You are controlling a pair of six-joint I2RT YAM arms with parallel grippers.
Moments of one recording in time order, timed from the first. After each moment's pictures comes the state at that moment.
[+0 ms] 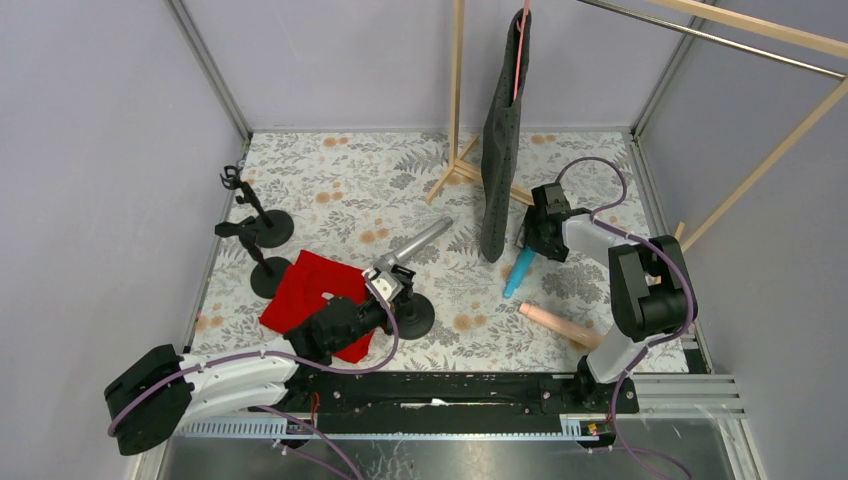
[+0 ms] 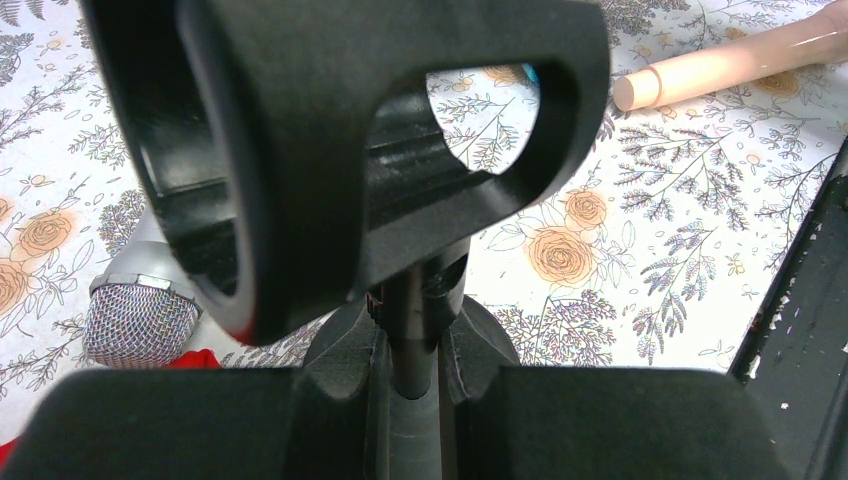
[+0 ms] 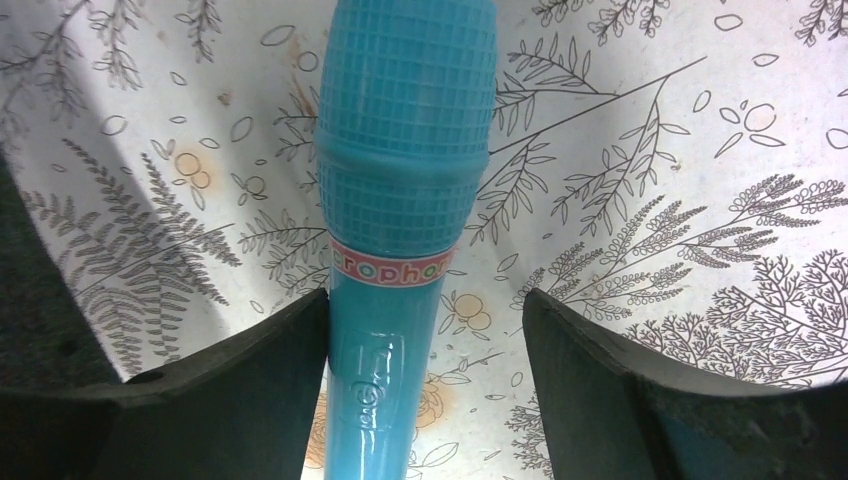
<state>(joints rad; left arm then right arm) -0.97 0.87 0.12 0.55 -0.08 -0.08 0.24 1.68 0.95 -0.37 0.20 0.57</state>
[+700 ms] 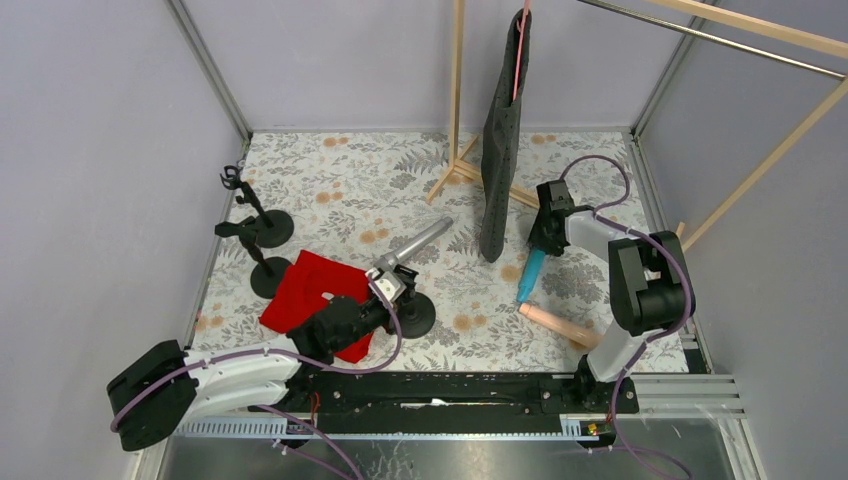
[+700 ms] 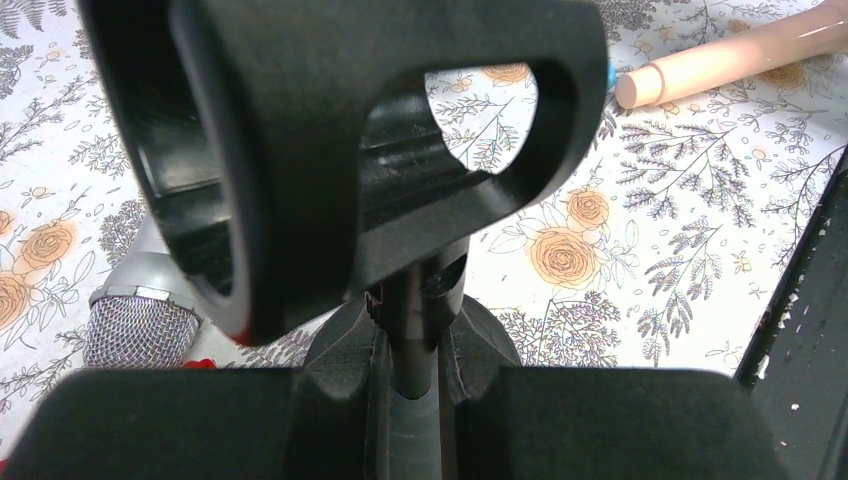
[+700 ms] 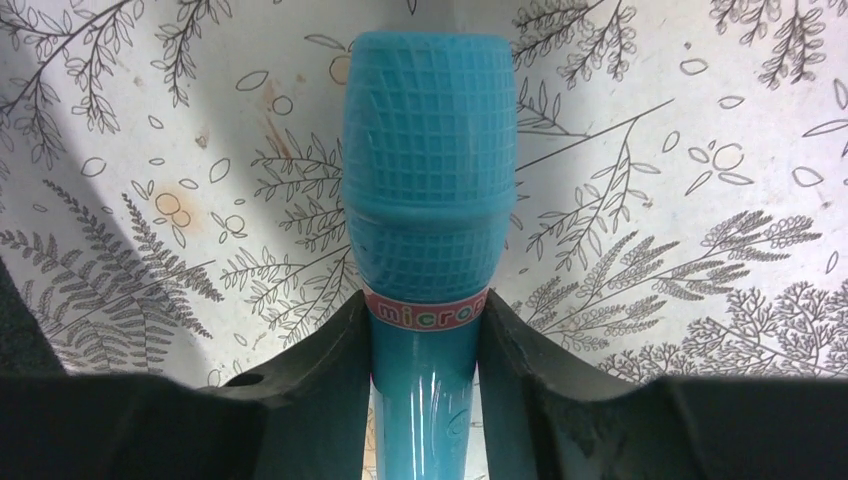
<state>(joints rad) -0.98 0.91 0.13 0.57 -0.08 -0.06 0.20 1.72 0.97 -0.38 0.19 0.55</state>
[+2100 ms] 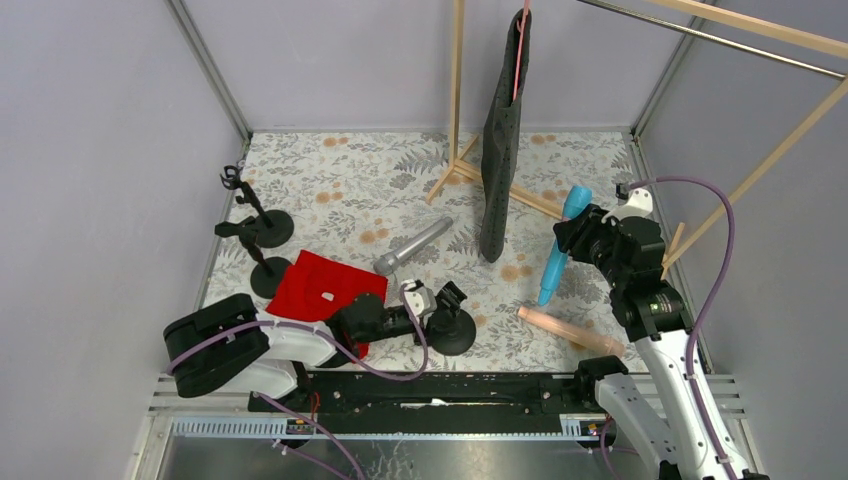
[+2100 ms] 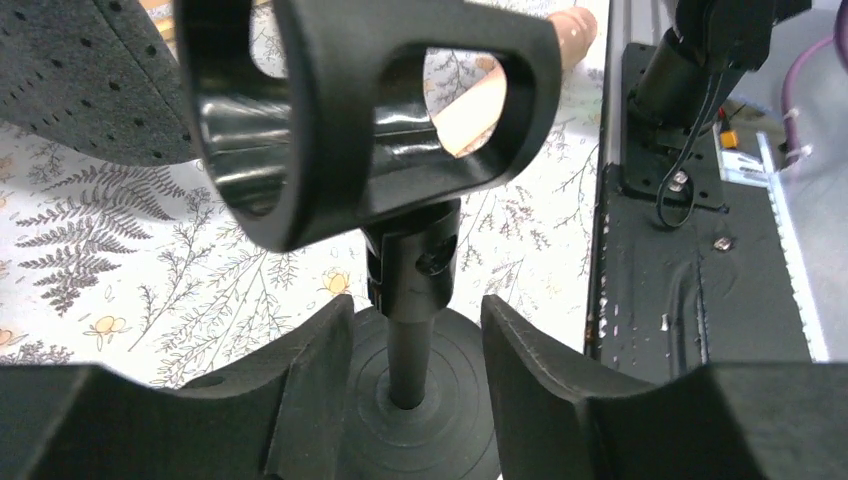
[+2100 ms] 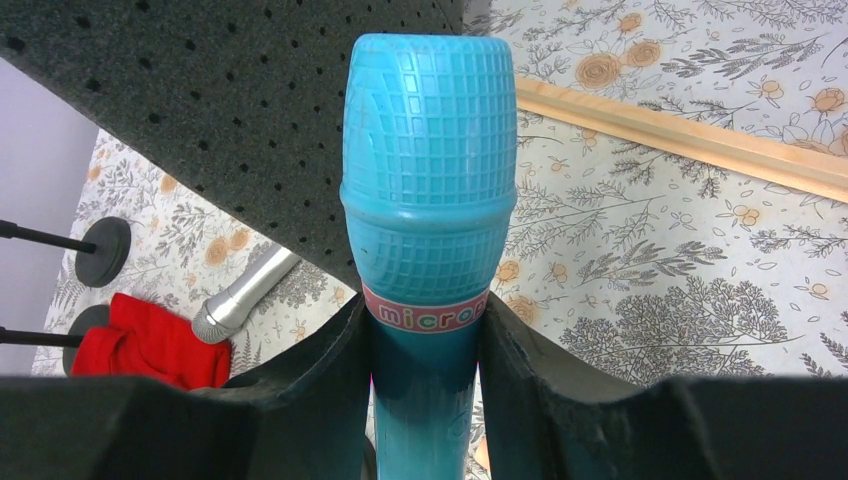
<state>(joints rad) -1.06 1.34 0.23 1.00 0.27 0.01 0.17 0.68 0.80 -0.48 -0.02 0.45</state>
